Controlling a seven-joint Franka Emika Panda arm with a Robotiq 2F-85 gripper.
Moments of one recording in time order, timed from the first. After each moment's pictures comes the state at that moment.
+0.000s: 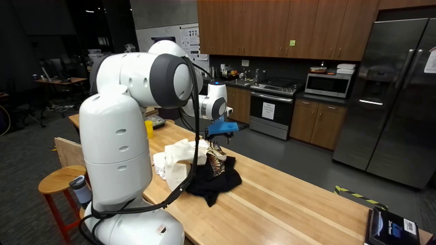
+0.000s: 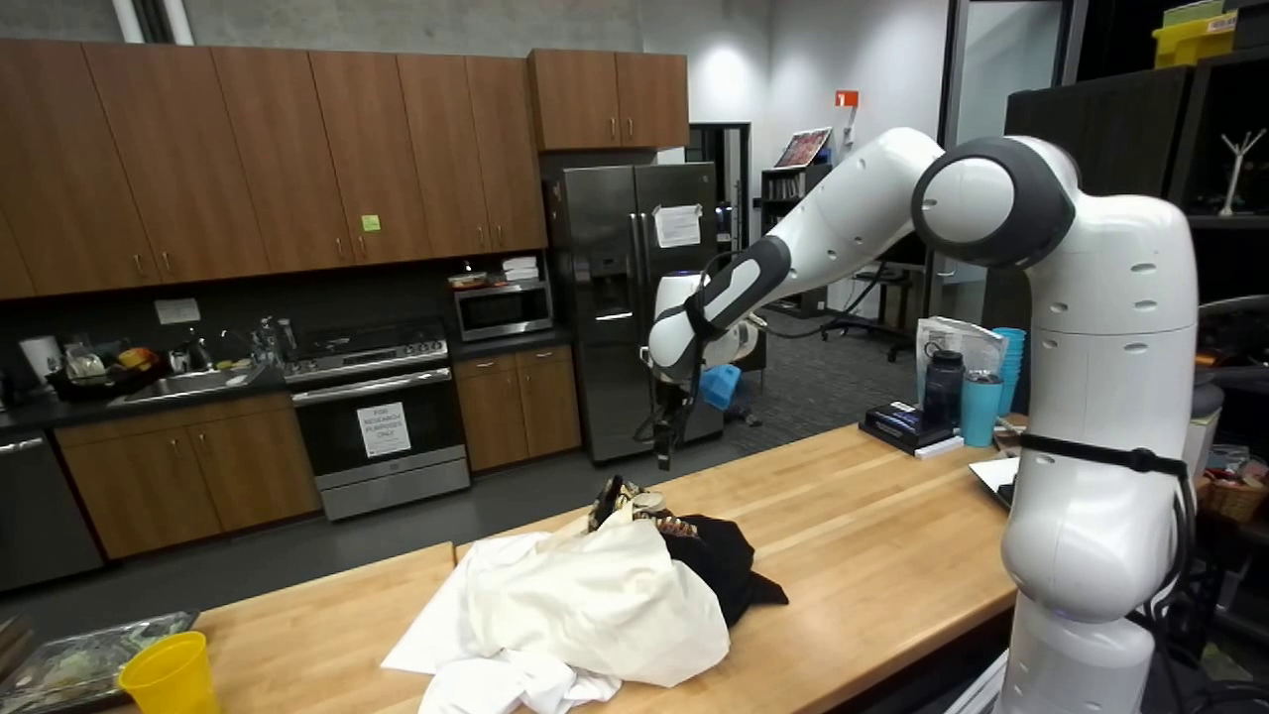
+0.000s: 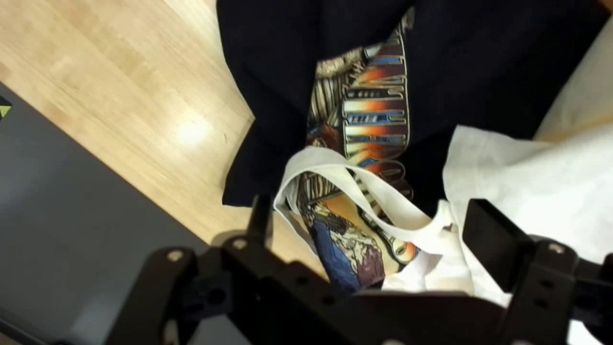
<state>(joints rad) 0.05 0.11 0.12 -2.15 0.05 2.40 -0.52</state>
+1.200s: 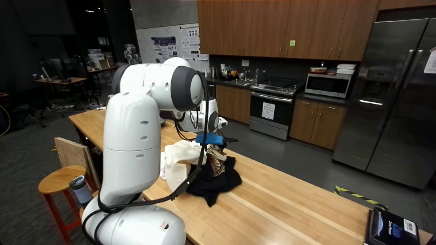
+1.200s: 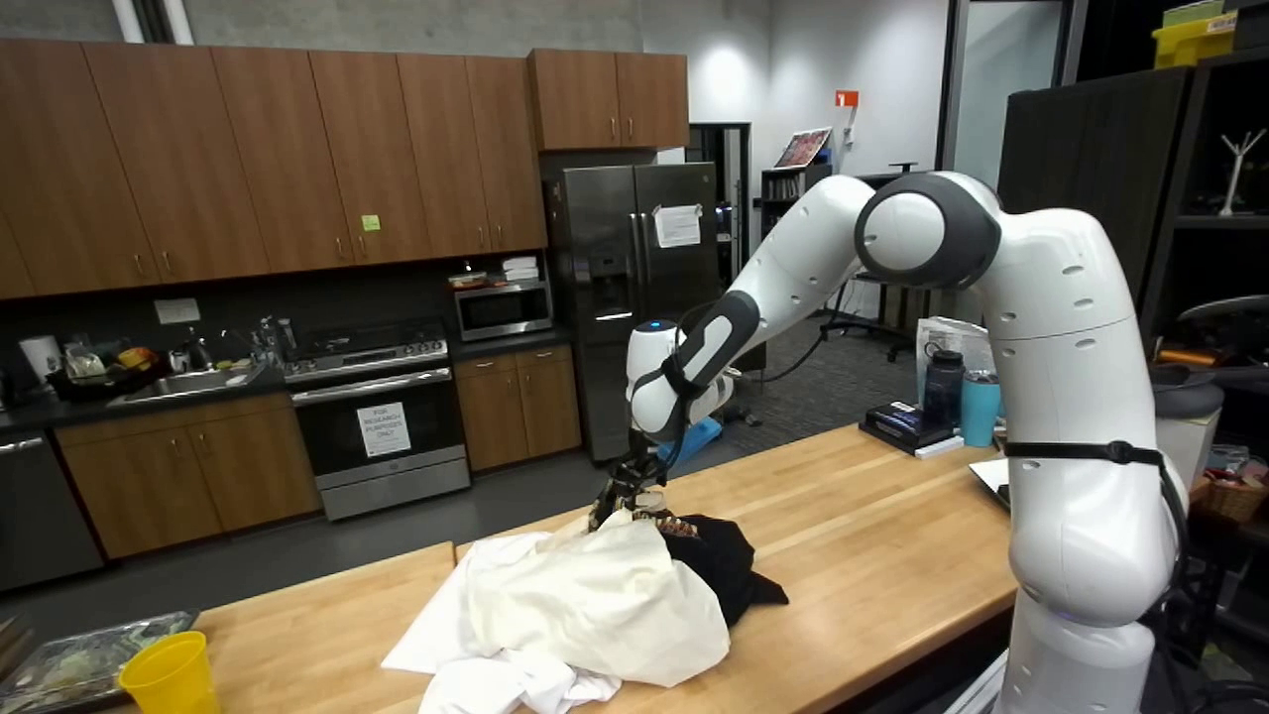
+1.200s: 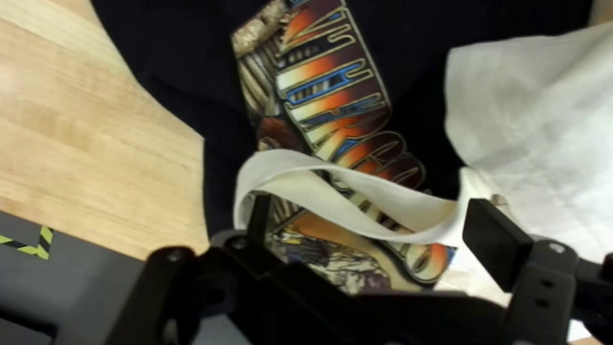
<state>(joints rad) 0.12 0.29 0.13 -2.11 -0.07 2.59 0.01</state>
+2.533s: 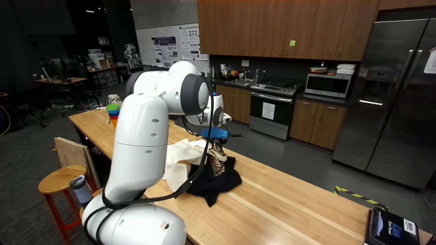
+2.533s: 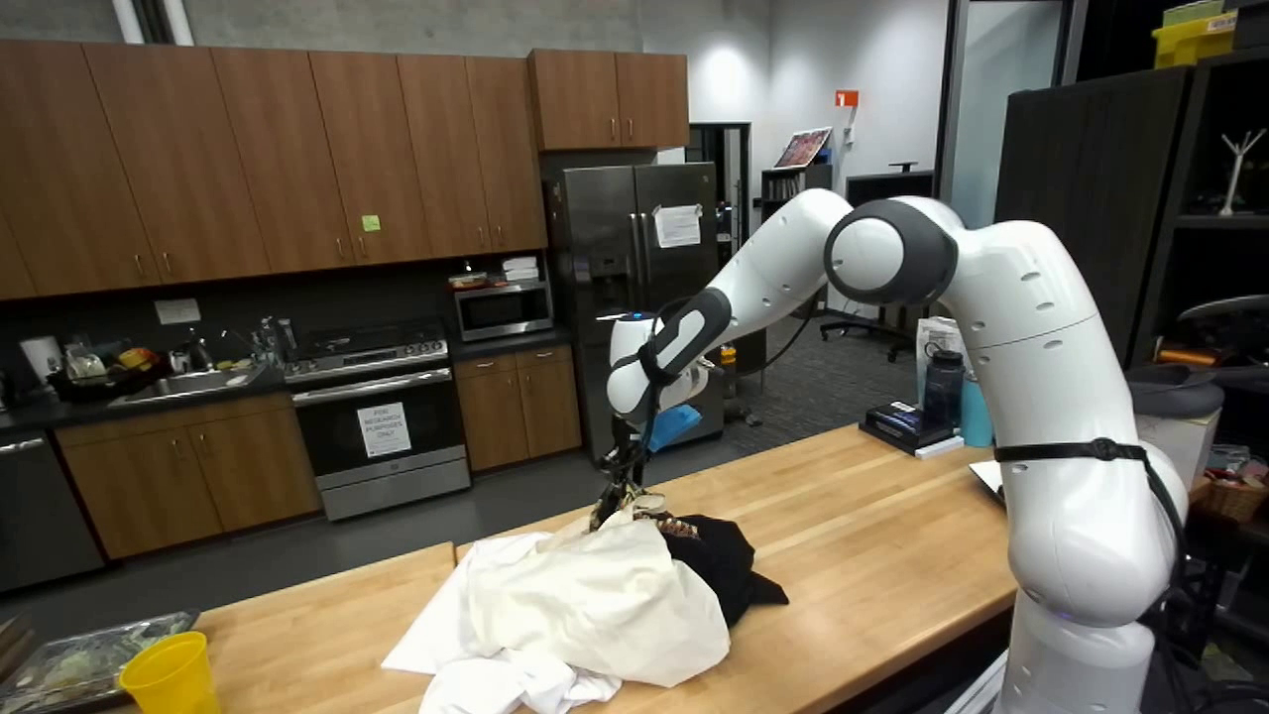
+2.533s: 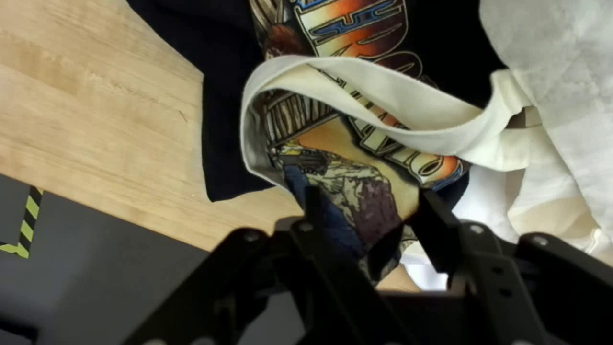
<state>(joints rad) 0.12 0.41 0.11 -1.91 -0.03 2.48 -0.06</state>
